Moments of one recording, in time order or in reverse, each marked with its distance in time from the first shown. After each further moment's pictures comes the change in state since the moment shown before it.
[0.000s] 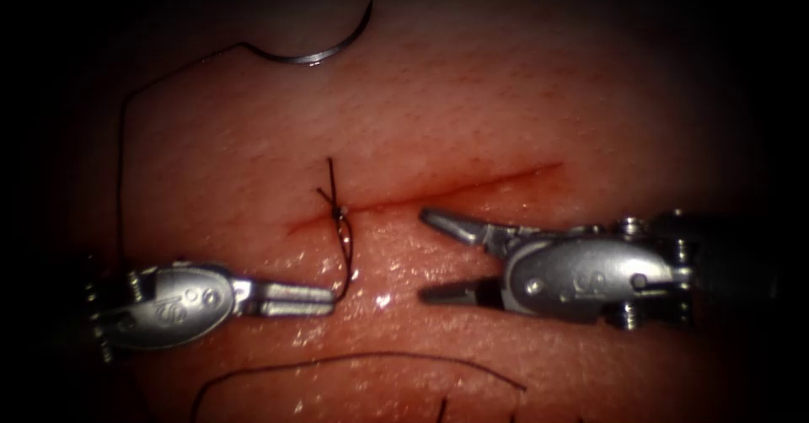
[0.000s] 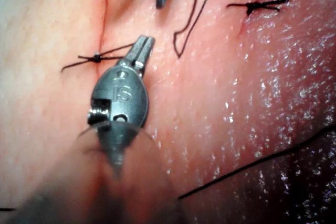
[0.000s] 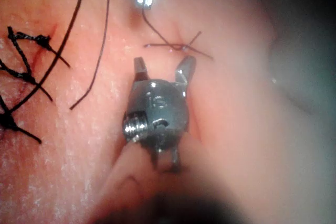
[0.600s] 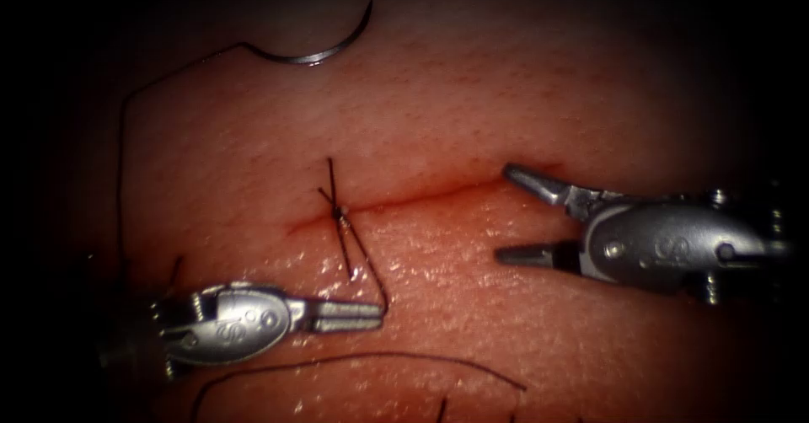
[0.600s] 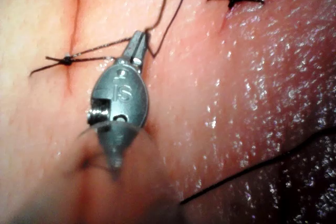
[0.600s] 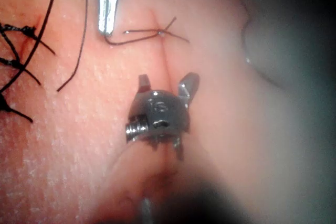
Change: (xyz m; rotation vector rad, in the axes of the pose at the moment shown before) right arm 0.000 0.004 -0.007 -0.108 -0.126 0.022; left arm -0.004 0.002 0.005 0.009 0.003 0.030
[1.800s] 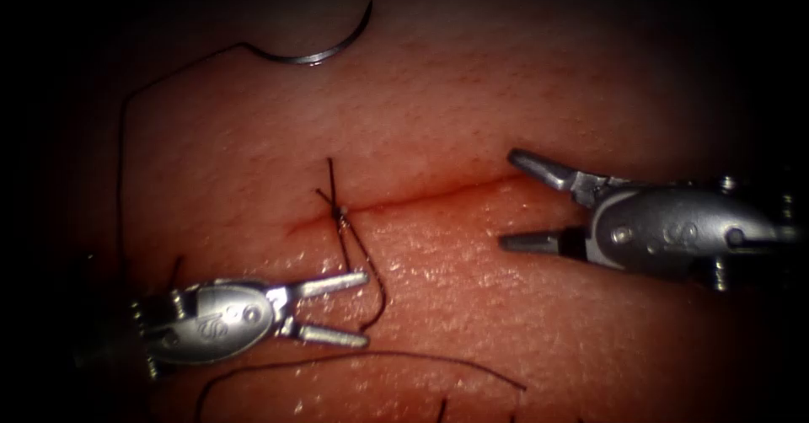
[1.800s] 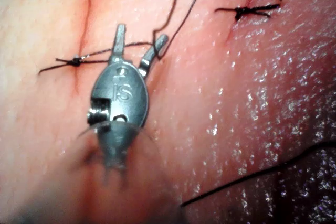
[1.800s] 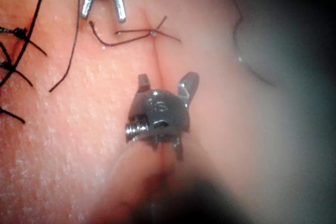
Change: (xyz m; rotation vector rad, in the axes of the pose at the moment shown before) right arm 0.000 0.001 0.000 -0.001 -0.015 0.005; left arm 0.002 0.000 -0.001 0.019 0.088 -0.018
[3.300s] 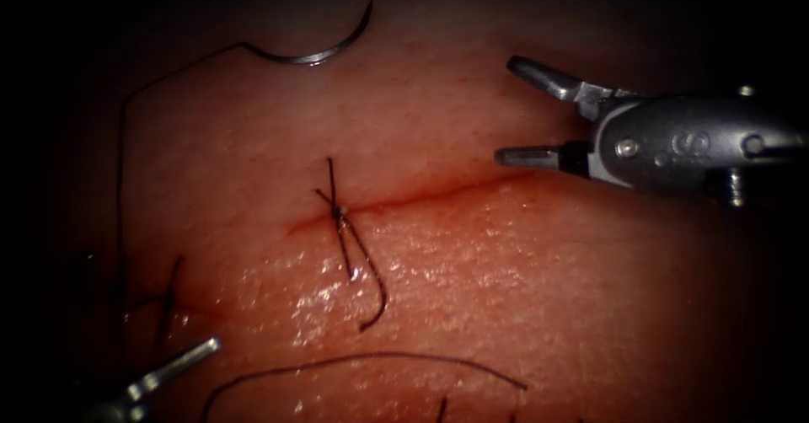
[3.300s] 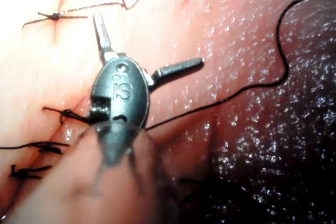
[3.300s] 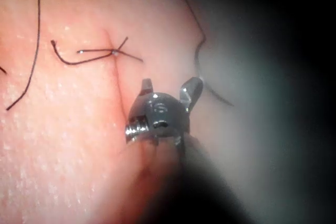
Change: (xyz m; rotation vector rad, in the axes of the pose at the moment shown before) right arm 0.003 0.006 0.000 -0.047 -0.013 -0.040; left arm 0.004 0.006 -0.010 -0.107 0.055 -0.055
